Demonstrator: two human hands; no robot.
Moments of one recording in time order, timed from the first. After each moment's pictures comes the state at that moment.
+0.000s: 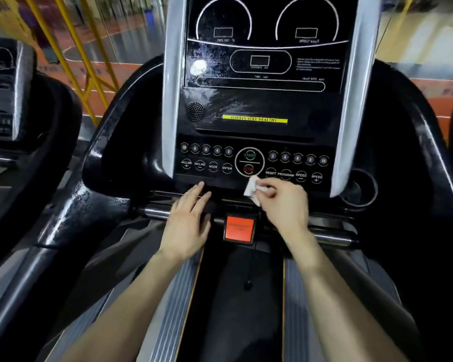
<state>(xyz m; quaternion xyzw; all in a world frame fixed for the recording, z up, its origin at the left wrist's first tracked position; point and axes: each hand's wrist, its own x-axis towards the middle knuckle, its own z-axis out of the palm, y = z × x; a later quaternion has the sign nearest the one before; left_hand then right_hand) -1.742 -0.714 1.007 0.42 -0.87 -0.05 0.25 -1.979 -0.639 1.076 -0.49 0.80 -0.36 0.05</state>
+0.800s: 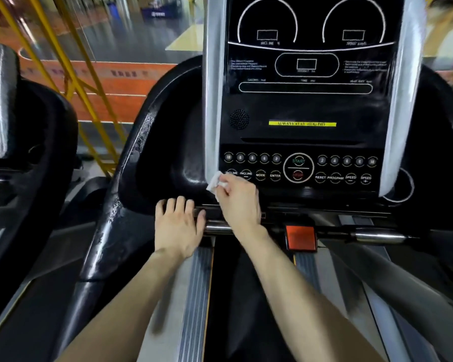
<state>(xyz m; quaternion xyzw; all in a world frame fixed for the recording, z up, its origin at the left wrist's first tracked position) -1.636 -0.804 1.009 0.51 -0.85 0.11 0.11 -1.787 -0.751 1.082 -0.52 0.75 -0.41 0.05</state>
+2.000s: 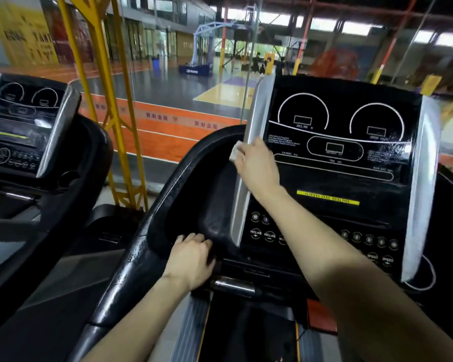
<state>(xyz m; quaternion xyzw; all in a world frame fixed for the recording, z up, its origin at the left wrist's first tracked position) -1.623 -0.844 1.055 0.45 -0.89 0.02 0.09 -1.813 -0.877 1.239 -0.63 0.71 -0.27 -0.17</state>
